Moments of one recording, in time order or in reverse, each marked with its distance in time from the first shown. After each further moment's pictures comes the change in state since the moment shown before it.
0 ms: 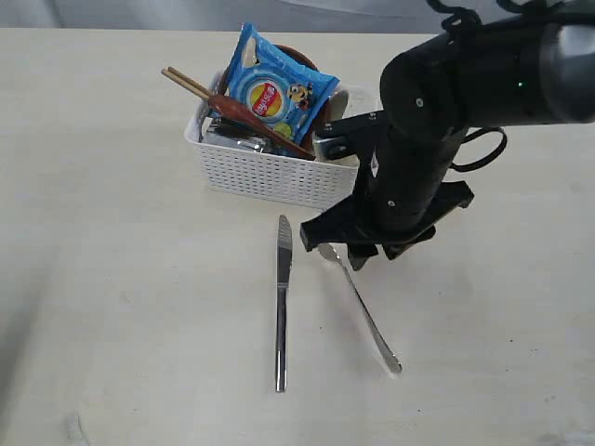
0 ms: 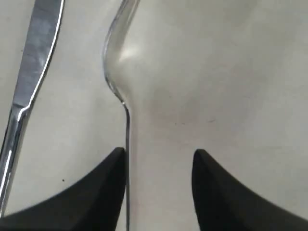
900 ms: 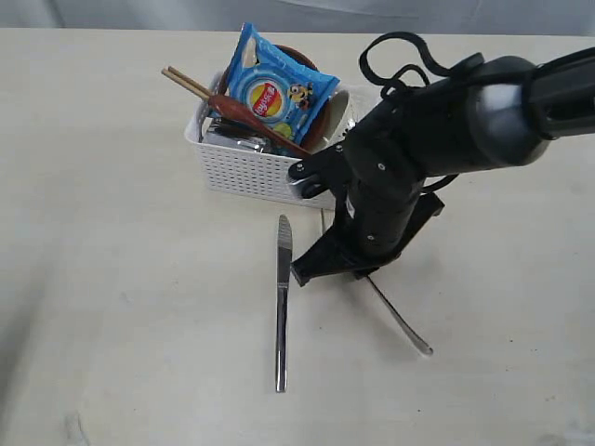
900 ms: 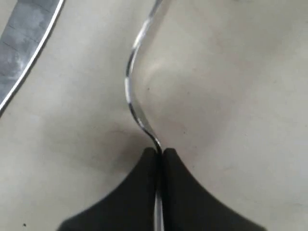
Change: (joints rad) left arm 0.000 0.000 0.000 0.000 0.000 0.000; right arm 0.072 0.103 0.034 -0.158 -0.141 0.035
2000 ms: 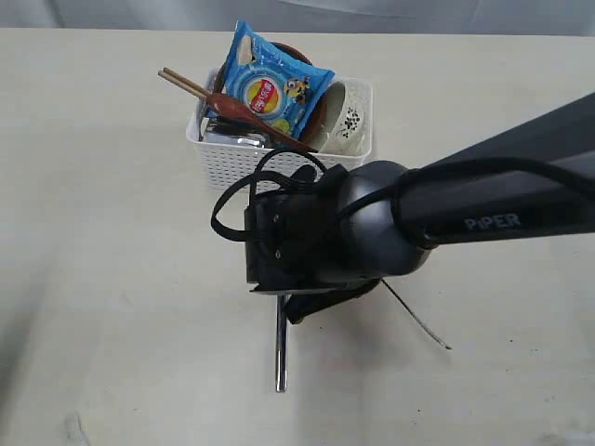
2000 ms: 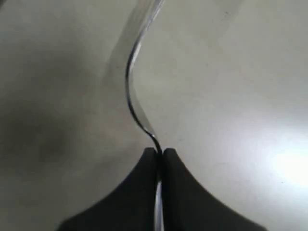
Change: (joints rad) left arm 0.000 0.000 0.000 0.000 0.002 0.000; right arm 0.328 0.097 -0.047 -0.574 0.314 0.628
